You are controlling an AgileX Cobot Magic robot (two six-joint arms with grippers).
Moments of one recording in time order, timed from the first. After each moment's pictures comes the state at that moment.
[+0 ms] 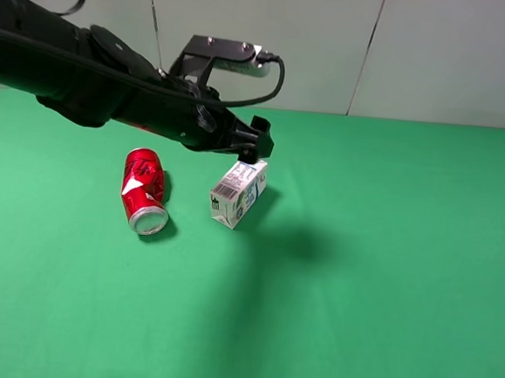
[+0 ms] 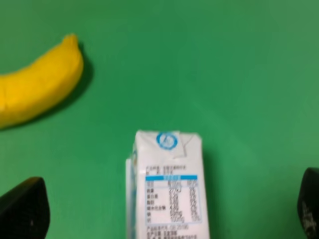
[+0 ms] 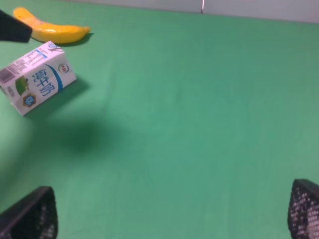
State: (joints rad) left arm -0.66 1.78 -0.98 -1.17 -0.12 0.99; right arm 0.27 -0.01 -0.49 0.03 1.01 -0.04
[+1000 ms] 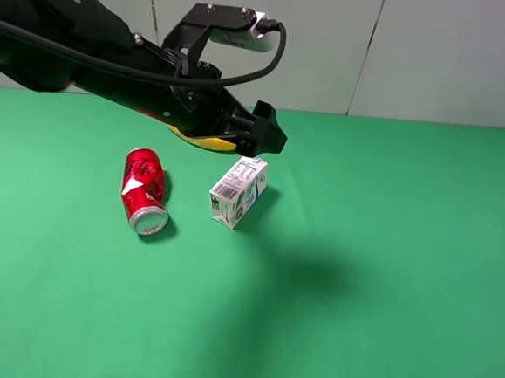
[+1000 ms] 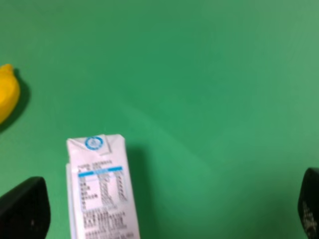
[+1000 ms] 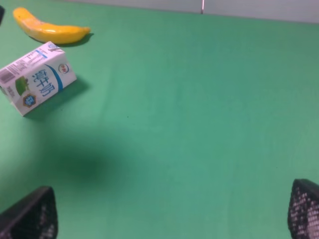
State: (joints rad) left arm -0.65 1.63 -0.97 -0.88 0.12 0.80; right arm 0.27 -0.01 -0.49 0.03 1.01 -0.04
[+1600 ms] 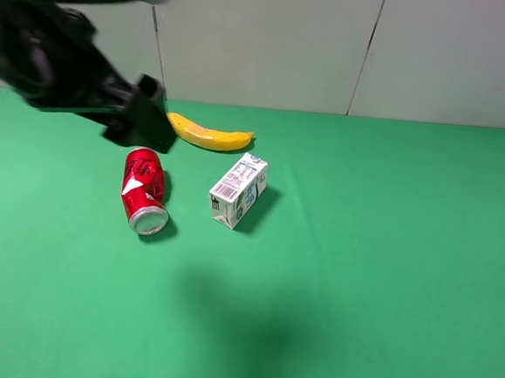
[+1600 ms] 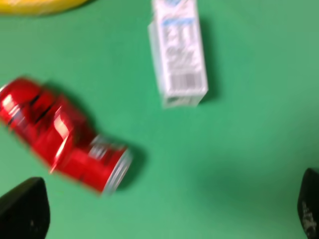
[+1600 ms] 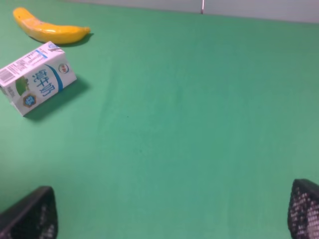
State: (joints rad) left arm -0.65 1.21 -0.97 0.04 0.72 -0.12; right arm 0.27 -0.01 -0.49 0.03 1.01 -0.04
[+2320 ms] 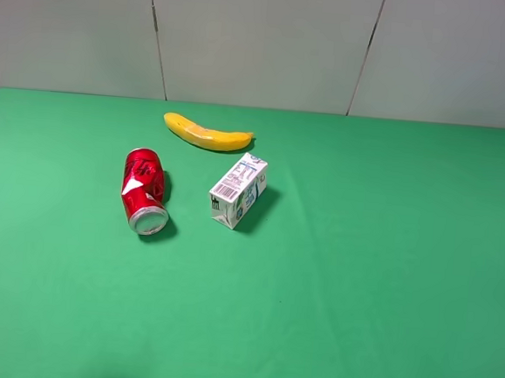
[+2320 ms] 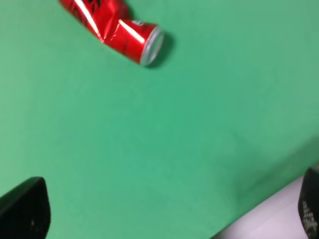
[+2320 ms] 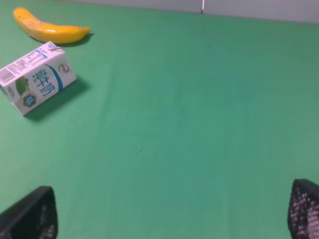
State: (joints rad) left arm -0.65 0.69 -0.92 0.04 1.18 -0.06; right arm 0.27 -0.01 -0.49 0.03 1.01 -0.04
